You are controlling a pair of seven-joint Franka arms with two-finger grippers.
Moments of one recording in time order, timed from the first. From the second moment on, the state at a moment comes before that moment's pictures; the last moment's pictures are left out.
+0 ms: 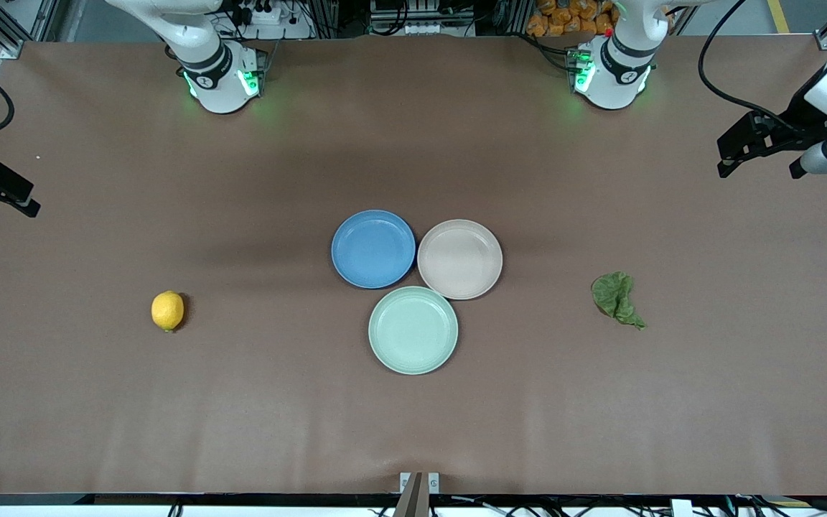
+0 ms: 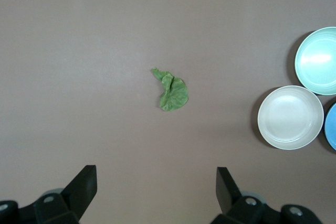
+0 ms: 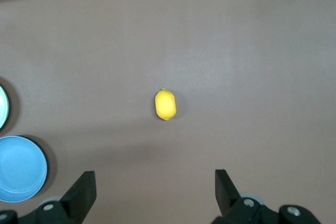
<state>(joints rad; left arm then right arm) 0.01 -0.02 -0.16 -1.49 0.03 1.53 -0.11 -0.08 0.00 0.01 -1.56 -0.01 1.67 0.02</state>
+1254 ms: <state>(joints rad) 0.02 0.04 -0.14 -1.91 0.00 1.91 -0.05 -0.08 0.30 0.01 -1.59 -0.01 1.82 0.02</state>
